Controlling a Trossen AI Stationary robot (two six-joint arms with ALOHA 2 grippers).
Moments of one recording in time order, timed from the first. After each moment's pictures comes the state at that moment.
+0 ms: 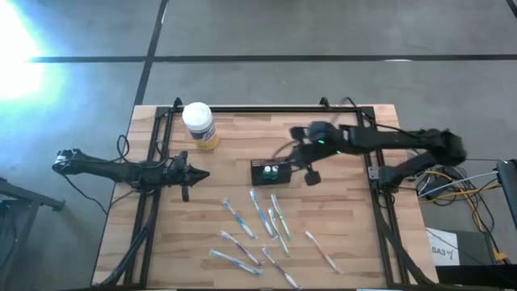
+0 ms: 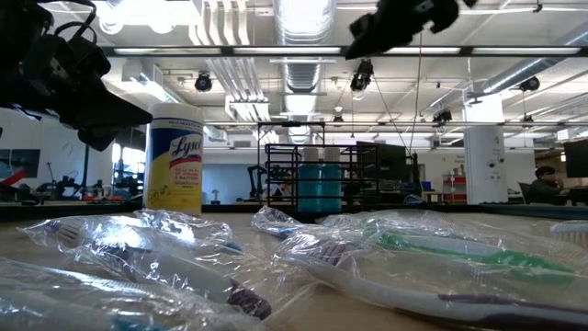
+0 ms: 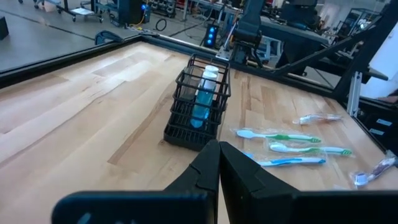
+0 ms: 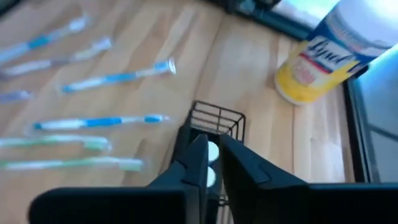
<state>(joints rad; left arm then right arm) -0.17 0.31 0.01 0.07 -0.33 -0.32 -0.11 1.31 1.07 -0.40 -0.18 -0.40</state>
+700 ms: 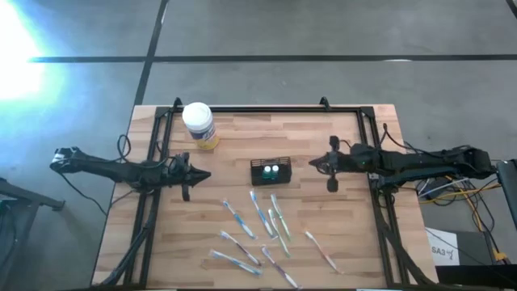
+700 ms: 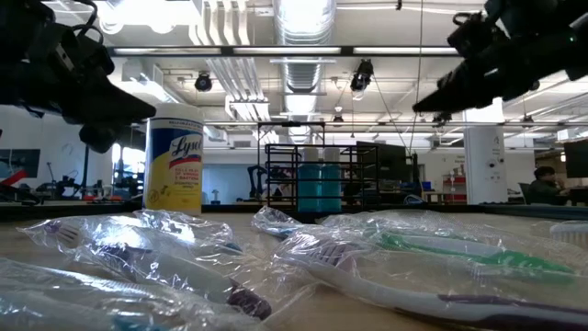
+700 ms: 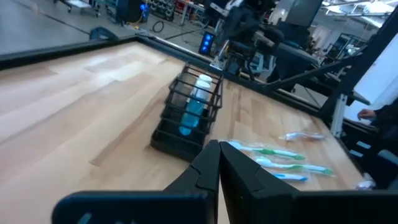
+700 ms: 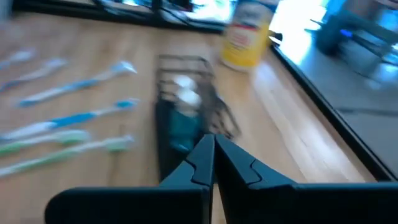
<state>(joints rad) -0.17 0.39 0.01 0.17 -0.31 -0.43 -0.10 0.76 0.30 0.11 0.09 -0.11</state>
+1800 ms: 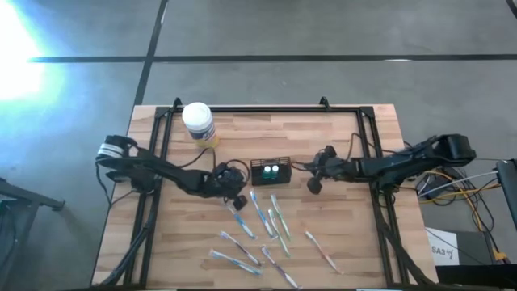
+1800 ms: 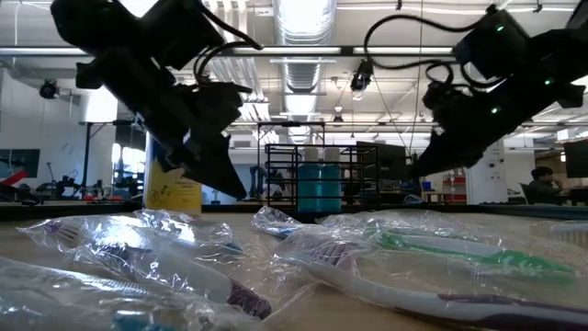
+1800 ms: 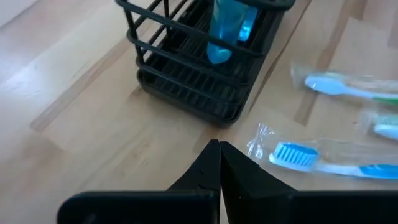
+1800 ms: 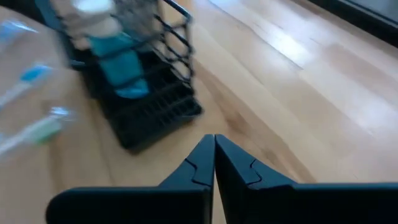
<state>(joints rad) -0.18 1.59 0.70 0.09 -0.44 -0.61 -0.01 1.22 0.29 0.28 0.40 0.36</state>
